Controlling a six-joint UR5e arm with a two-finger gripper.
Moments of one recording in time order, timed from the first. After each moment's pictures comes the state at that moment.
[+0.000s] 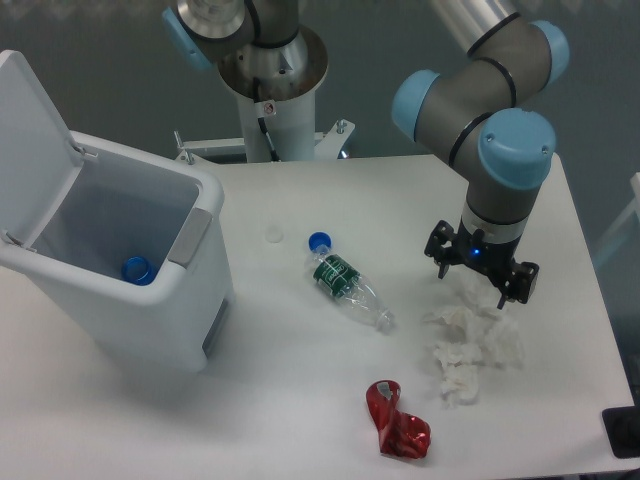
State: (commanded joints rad) arm 2.68 -2.00 -1.49 -1.09 1.55 1.28
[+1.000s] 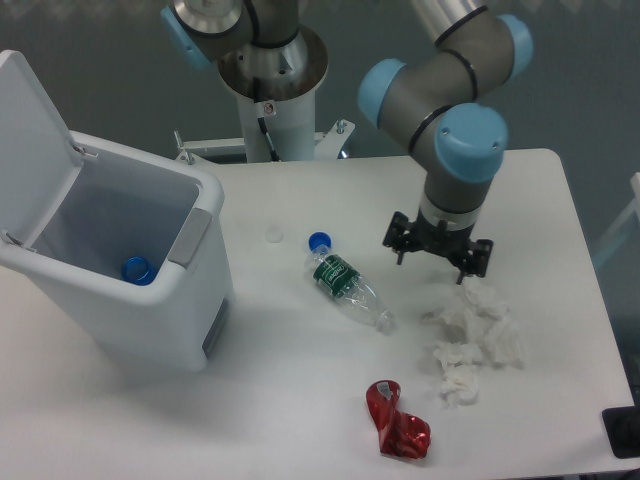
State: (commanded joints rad) arm 2.61 -1.91 -1.71 -1.10 1.54 0.75
